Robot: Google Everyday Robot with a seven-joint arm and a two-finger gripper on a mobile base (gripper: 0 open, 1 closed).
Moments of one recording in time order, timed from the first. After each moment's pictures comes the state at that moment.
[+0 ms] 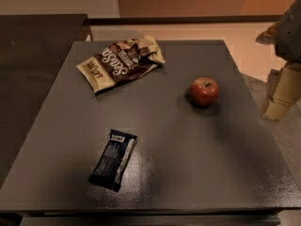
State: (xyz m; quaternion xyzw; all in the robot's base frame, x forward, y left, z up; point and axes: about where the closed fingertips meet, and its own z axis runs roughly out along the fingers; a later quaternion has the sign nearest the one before) arm 0.438 -0.217 0.976 -0.60 0.78 -0.03 0.16
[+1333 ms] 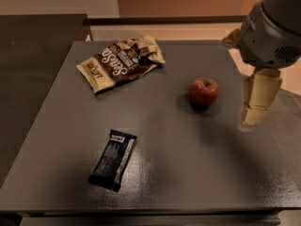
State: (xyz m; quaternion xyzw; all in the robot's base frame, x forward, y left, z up) arm 0.437 -0.163 0.964 -0.70 0.70 -0.01 0.14
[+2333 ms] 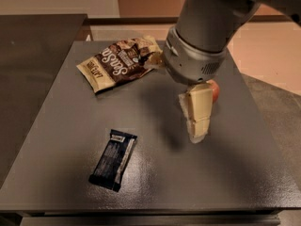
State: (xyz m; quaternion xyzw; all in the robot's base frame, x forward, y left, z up) arm 0.427 -0.045 0.931 -0.84 0.53 0.03 0.13
